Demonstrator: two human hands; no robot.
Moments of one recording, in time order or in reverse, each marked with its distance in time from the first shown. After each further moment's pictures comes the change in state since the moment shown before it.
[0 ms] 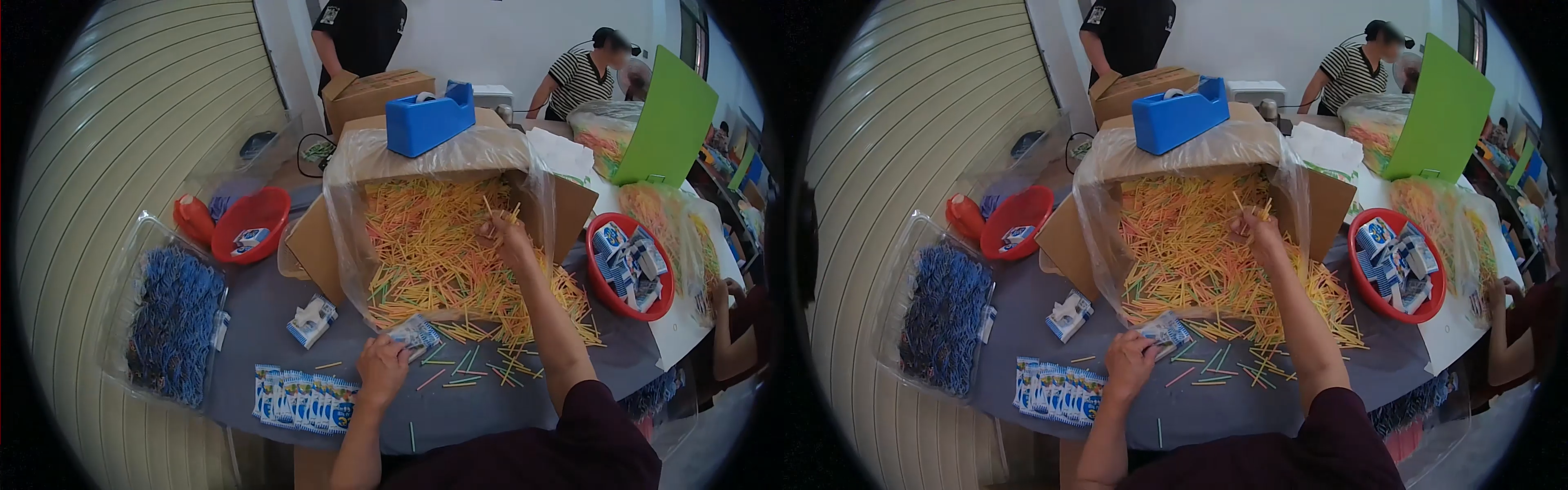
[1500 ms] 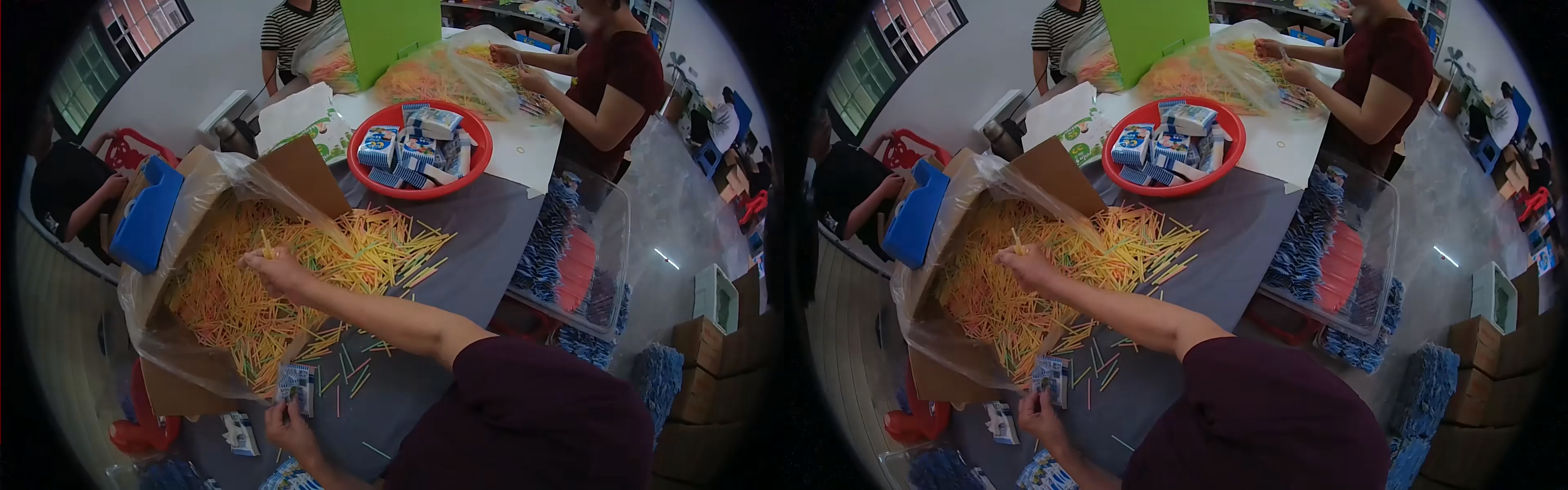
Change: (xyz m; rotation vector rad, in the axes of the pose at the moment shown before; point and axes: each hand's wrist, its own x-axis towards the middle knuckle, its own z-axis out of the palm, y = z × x) left_hand 0.002 -0.002 -0.003 -0.370 0.010 -0.018; right_hand -0.051 0.025 0.025 0.080 -0.046 -0.191
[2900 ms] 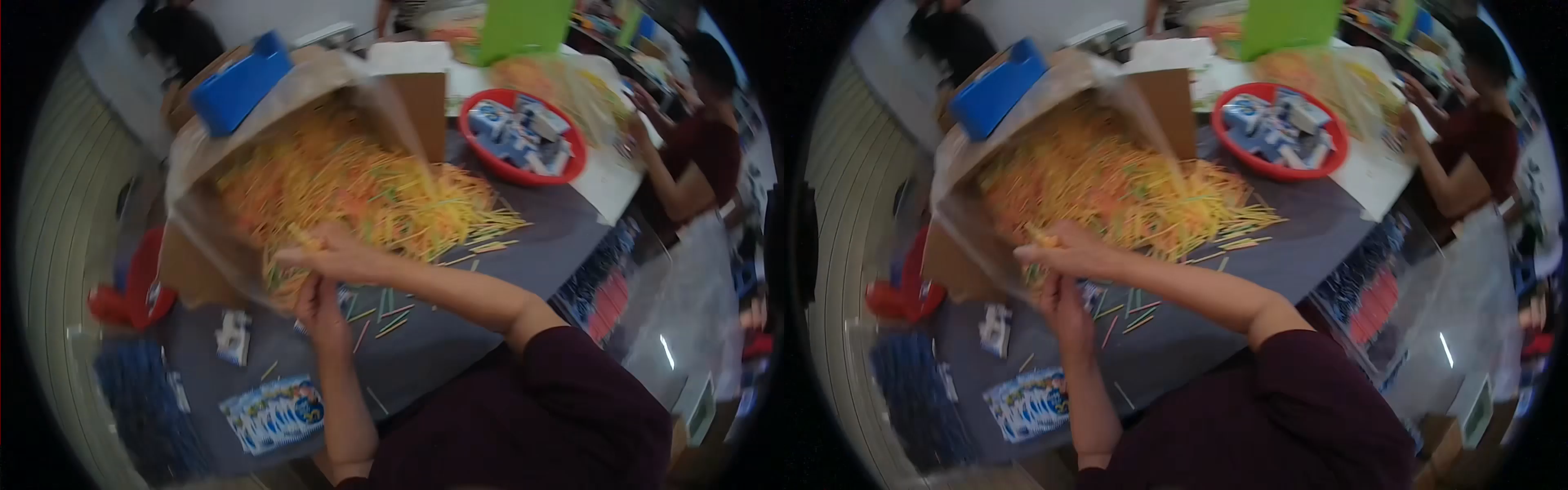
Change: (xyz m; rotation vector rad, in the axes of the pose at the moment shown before) left_hand 0.028 0.043 0.059 -0.857 0.086 -0.122; right_hand -0.086 -0.042 0.084 -0.907 -0.438 0.124
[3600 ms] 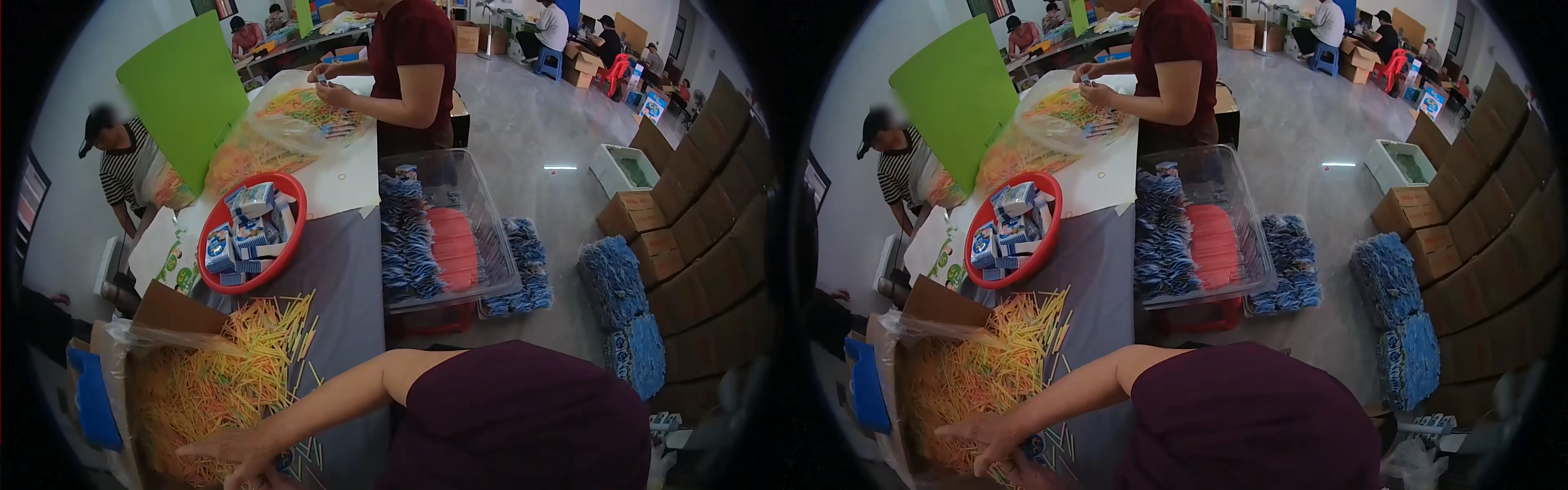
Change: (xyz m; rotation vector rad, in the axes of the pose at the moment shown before) left_hand 0.011 -0.025 0.040 0.025 -0.469 0.025; right_hand -0.039 0.022 -0.001 -0.135 0.287 -0.534
